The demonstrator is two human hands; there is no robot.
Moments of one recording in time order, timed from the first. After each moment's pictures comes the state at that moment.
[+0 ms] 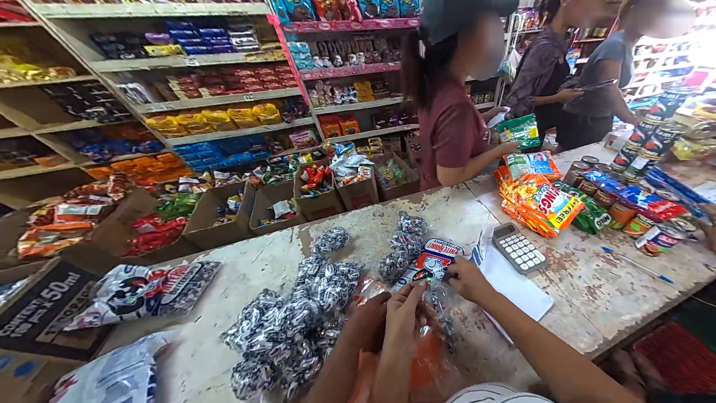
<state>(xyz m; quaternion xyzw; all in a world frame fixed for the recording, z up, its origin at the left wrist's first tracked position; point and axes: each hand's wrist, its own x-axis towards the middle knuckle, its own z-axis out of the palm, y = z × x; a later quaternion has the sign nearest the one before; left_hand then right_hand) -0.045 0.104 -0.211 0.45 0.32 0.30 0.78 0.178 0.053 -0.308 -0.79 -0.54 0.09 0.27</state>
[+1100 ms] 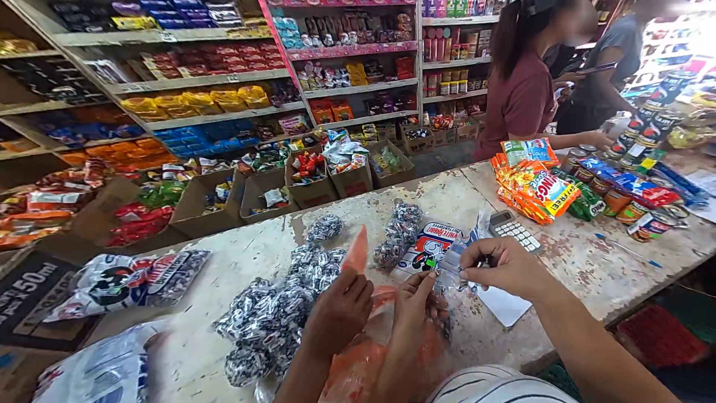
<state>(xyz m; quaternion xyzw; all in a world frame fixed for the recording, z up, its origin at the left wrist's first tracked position) -0.040 0.090 -0.213 0.49 0.29 0.26 0.78 0.144 -0.029 -0.148 -0.60 -0.54 0.26 0.54</state>
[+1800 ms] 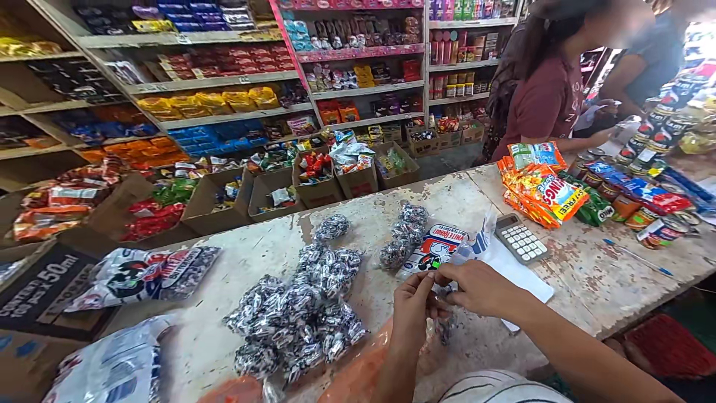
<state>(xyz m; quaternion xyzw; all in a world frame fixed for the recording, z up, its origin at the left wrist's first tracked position) -0.044 0.098 -0.212 0.47 0.28 0.28 0.79 0.112 0.011 -0.166 -0.72 -0.65 0.17 0.16</state>
